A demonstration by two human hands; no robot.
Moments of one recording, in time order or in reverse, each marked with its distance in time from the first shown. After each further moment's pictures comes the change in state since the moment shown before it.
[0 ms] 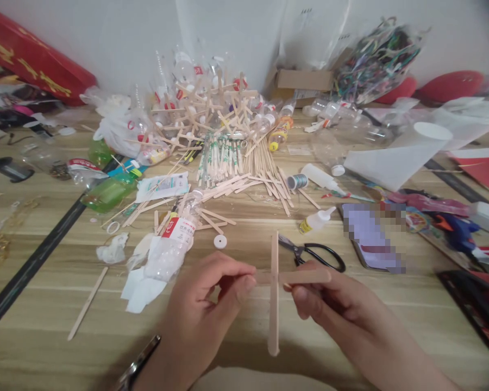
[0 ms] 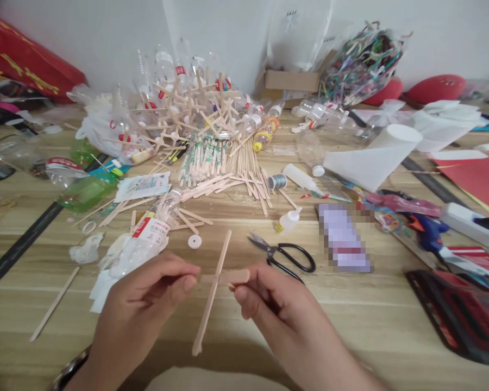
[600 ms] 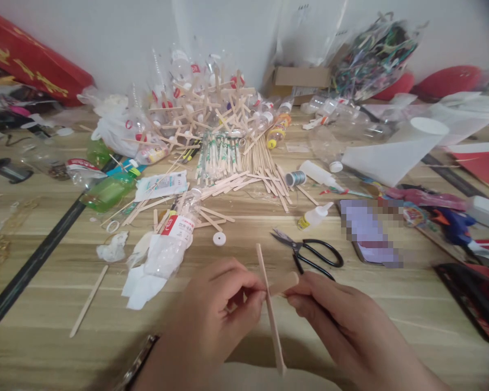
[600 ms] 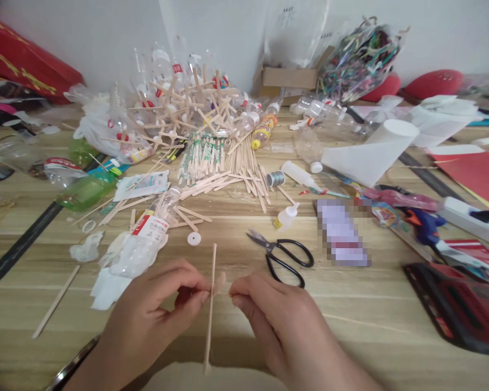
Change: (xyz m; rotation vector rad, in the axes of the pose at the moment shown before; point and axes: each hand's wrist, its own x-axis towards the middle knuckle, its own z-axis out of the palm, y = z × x) left_hand 0.002 0.007 0.002 0.240 -0.181 0.183; right_hand -0.012 0.004 0.001 -0.431 0.000 -0.304
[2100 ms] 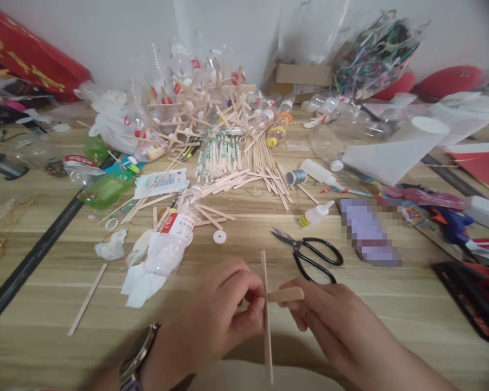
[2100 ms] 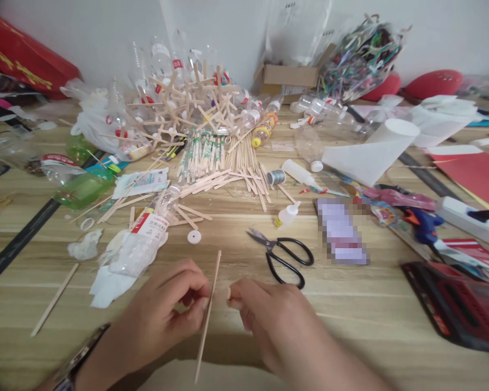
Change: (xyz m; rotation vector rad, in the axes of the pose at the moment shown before) left_hand -0.007 -0.018 0.005 0.034 -0.149 0.136; right_hand 0.007 0.001 0.003 -0.048 -0.128 -0.083
